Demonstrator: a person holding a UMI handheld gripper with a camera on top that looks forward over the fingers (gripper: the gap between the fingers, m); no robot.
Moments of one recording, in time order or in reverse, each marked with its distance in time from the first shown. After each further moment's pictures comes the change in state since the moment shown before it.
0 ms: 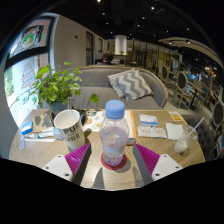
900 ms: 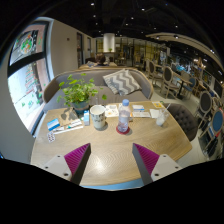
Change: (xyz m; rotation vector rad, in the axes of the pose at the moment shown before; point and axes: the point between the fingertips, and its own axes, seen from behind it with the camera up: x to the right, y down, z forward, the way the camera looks) arm -0.096 0.022 -0.280 -0.061 0.102 0.096
